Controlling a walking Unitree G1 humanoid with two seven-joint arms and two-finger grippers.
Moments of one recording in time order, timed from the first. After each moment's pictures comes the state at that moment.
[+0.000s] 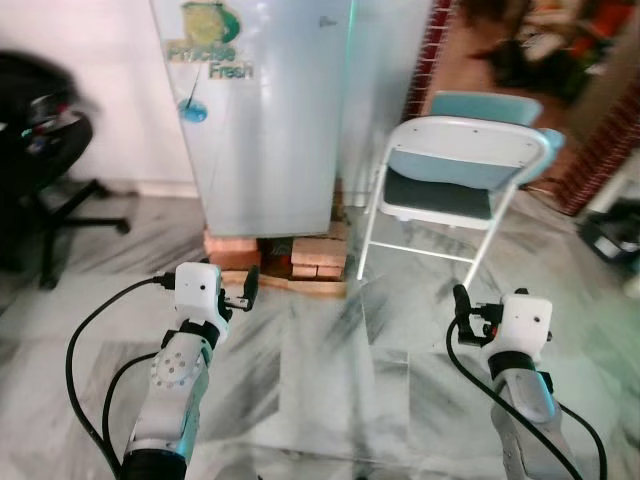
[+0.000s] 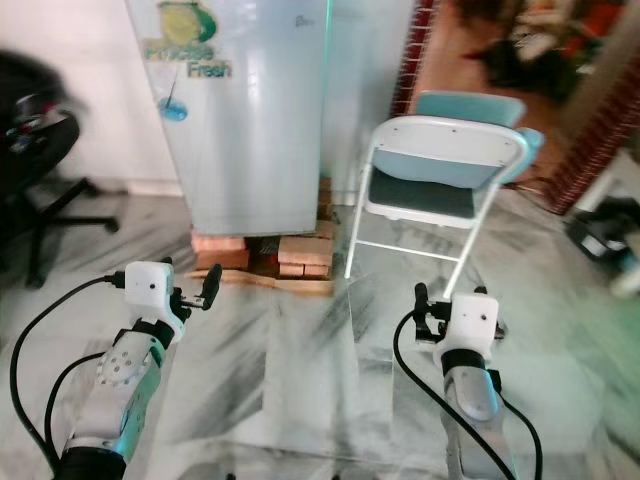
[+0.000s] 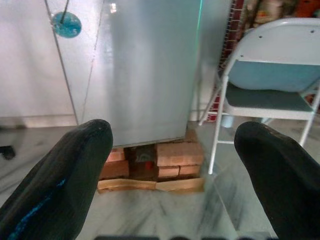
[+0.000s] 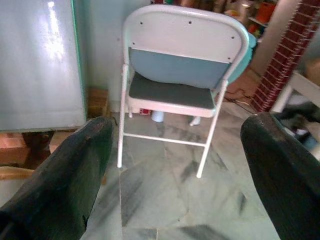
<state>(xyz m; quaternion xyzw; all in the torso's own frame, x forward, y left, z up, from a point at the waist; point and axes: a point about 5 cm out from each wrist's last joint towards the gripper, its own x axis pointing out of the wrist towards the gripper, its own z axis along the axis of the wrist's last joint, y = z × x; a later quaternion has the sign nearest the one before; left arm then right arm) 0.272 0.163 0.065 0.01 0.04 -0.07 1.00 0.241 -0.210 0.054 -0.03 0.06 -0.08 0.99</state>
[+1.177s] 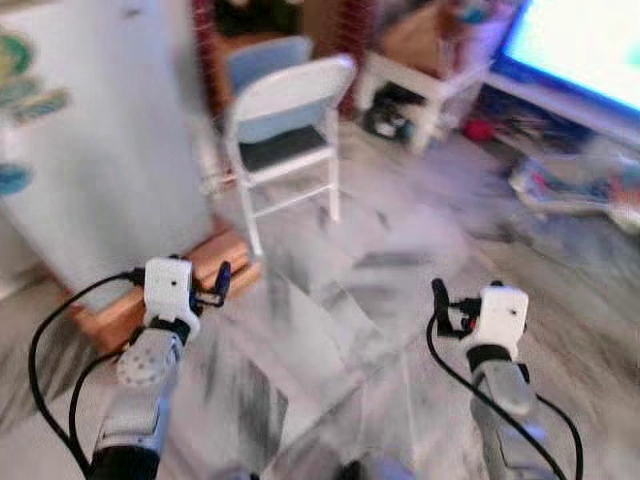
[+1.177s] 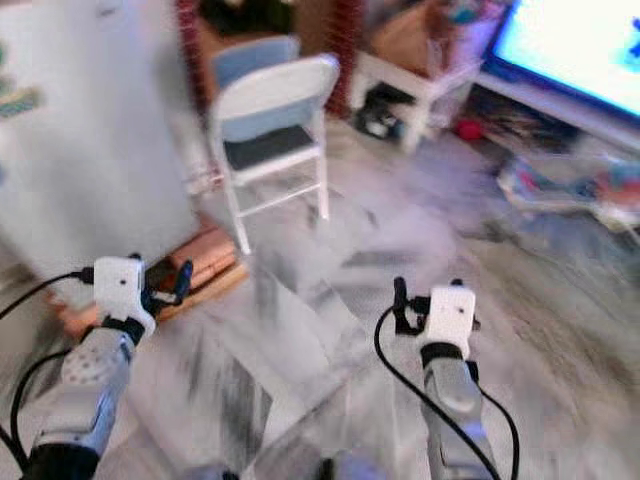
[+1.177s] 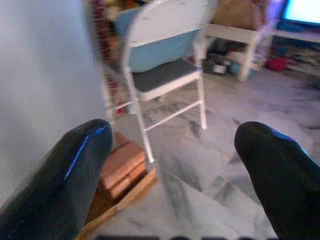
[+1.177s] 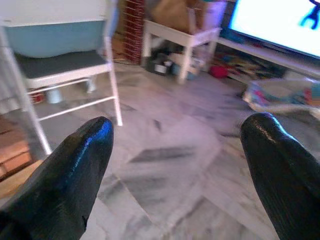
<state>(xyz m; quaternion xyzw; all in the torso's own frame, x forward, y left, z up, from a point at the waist) 0.275 0.182 0.070 0.03 0.04 -0.06 1.00 0.251 -0.198 0.060 -0.03 0.04 -0.06 1.00</state>
